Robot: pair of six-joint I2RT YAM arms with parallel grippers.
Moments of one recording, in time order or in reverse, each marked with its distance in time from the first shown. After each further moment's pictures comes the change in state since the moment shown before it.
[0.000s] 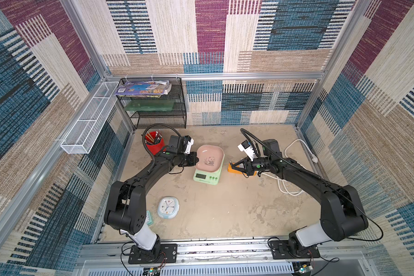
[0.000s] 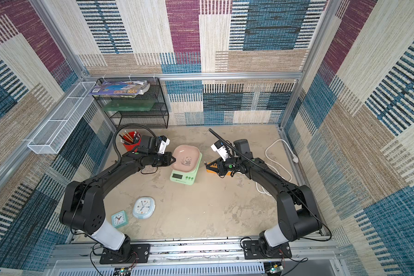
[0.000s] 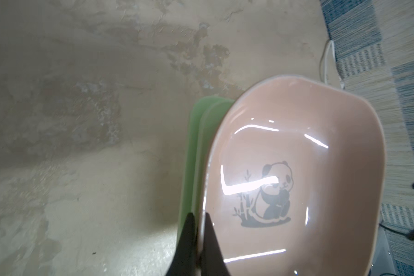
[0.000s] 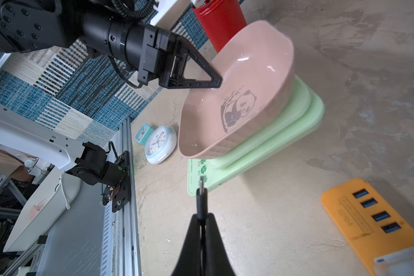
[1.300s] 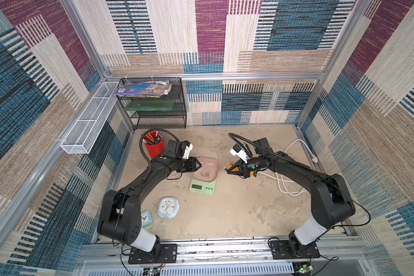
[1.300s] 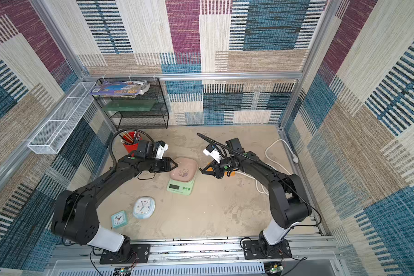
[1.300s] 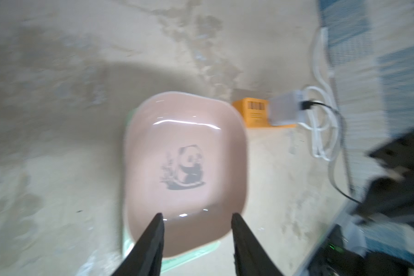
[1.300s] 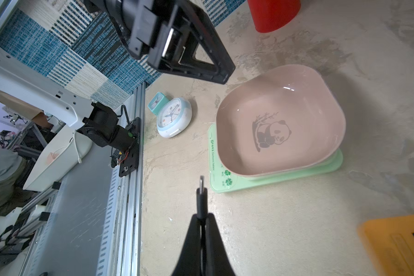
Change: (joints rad) left arm -0.010 -0.162 -0.125 0.027 0.171 -0.018; right arm 0.053 0.131 0.150 -0.251 -0.086 -0.310
